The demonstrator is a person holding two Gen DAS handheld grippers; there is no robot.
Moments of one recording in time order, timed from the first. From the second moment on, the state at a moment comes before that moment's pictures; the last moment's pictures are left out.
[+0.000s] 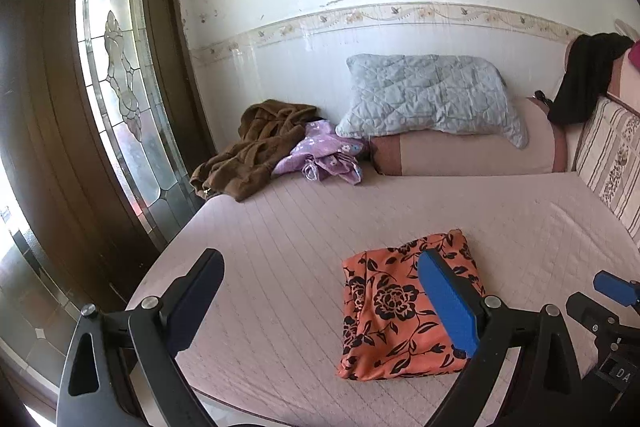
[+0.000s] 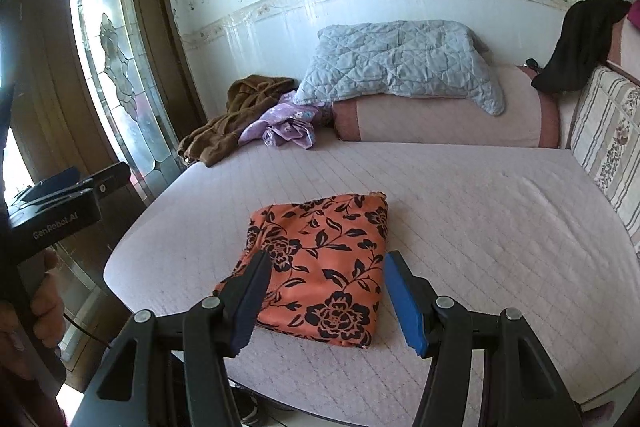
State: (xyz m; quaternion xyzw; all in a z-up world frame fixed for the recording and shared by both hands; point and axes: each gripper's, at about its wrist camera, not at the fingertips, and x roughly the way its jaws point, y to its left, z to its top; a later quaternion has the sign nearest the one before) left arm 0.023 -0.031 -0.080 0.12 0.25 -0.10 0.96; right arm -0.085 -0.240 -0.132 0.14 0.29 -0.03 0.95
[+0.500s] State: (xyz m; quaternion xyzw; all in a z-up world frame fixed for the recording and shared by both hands) left arm 0.138 -0.012 -0.225 0.08 0.44 -0.11 0.89; right arm -0.009 -0.253 -0.219 0.16 0.39 -0.03 0.91
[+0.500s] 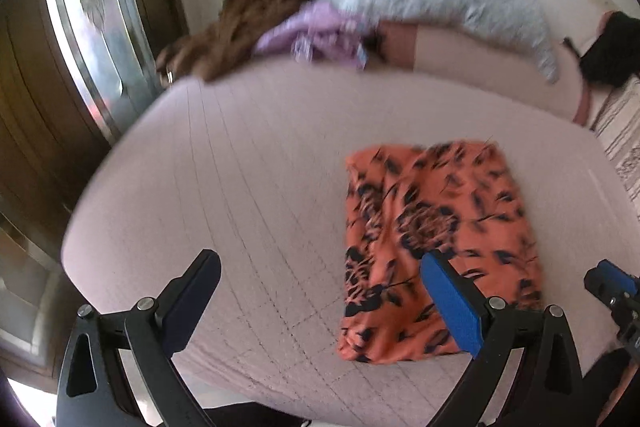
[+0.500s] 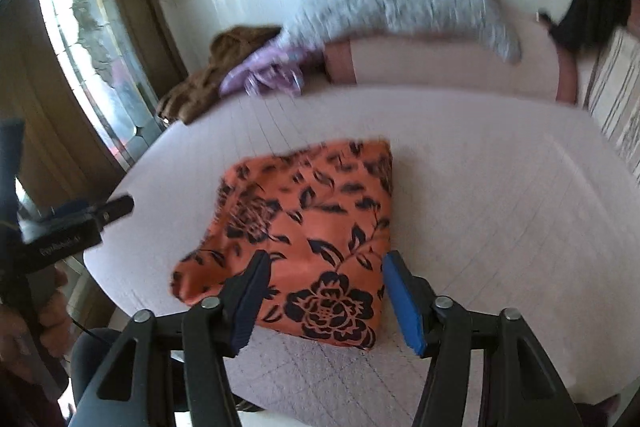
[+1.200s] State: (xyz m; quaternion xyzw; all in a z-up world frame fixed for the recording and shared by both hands) left arm 0.281 -0.075 -0.305 0.10 0.52 -0.11 0.84; right arm 0.223 -0.298 -0.334 0.25 0.49 -0.07 0.84
